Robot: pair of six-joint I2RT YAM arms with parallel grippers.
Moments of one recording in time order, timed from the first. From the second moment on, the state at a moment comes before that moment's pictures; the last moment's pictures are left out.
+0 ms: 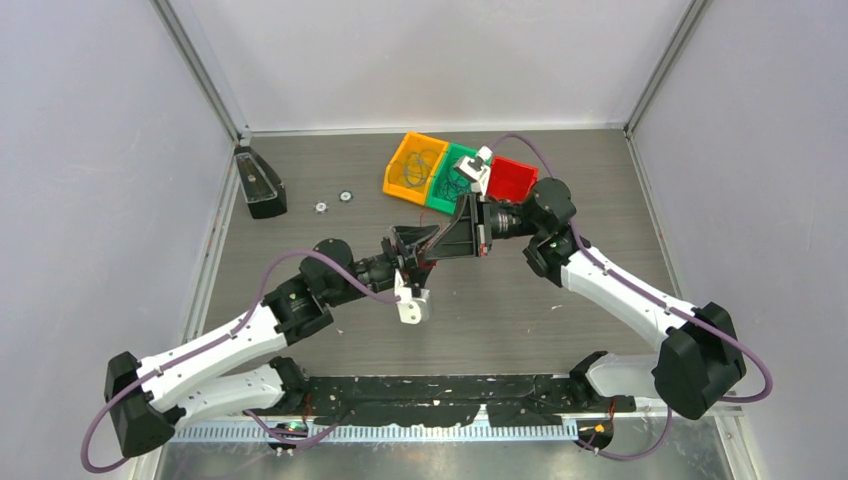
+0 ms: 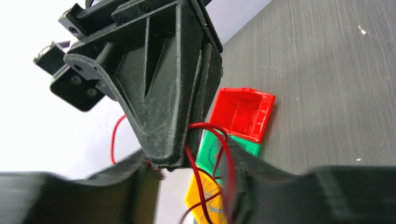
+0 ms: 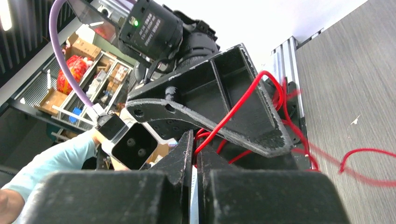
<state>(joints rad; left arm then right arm) -0.95 0.92 0.75 0.16 0.27 1.07 0.60 1.27 0.90 0.65 -1.12 1.18</state>
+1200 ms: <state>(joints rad) -0.81 0.89 0.92 -0.24 0.67 0.10 0.69 1.05 1.25 -0.70 -0.75 -0.46</state>
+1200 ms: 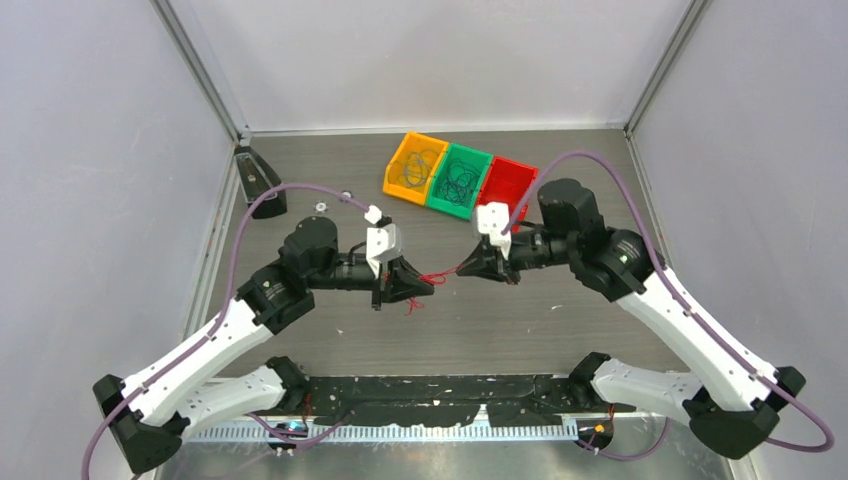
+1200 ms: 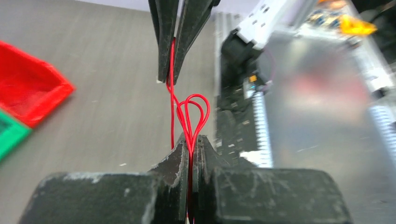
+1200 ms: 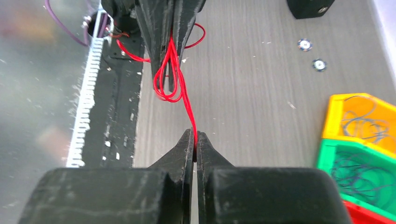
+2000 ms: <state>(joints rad) -0.77 1.08 0.88 0.05 0.94 -0.64 0.92 0.89 1.17 -0.67 -0.51 -0.68</state>
